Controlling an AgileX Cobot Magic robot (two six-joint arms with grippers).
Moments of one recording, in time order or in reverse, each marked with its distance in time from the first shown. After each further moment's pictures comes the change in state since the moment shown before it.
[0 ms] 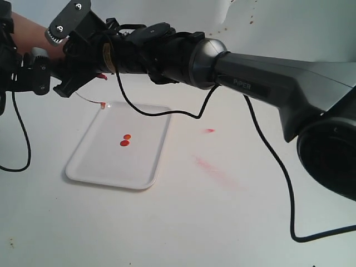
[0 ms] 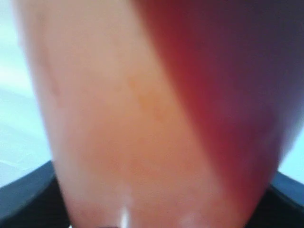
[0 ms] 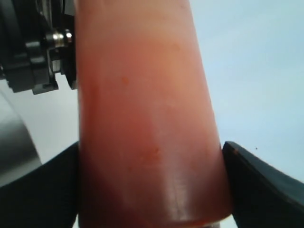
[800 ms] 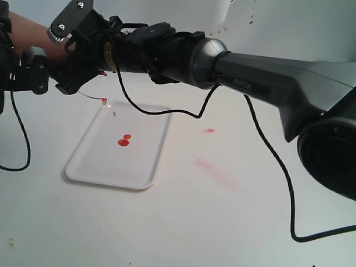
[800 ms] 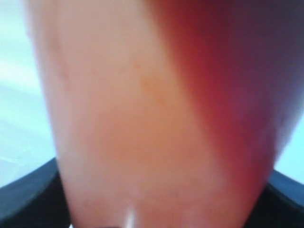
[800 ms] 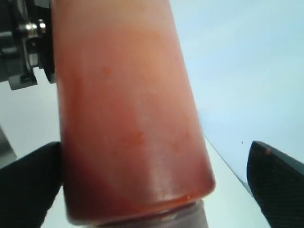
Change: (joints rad) left arm 0.002 0.000 0.000 -0.014 0.000 -0.002; right arm 0.002 0.000 0.000 -0.001 0.045 0.003
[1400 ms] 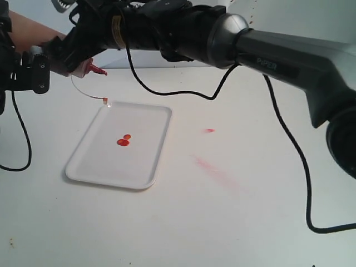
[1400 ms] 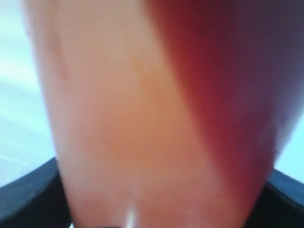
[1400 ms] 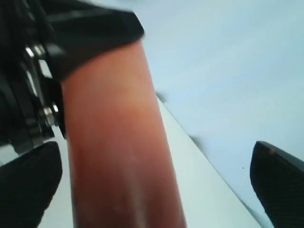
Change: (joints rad) left arm 0.000 0.000 0.000 0.004 -0.004 -0.004; right arm -0.038 -0.076 0.003 -0.002 -0.100 0.081
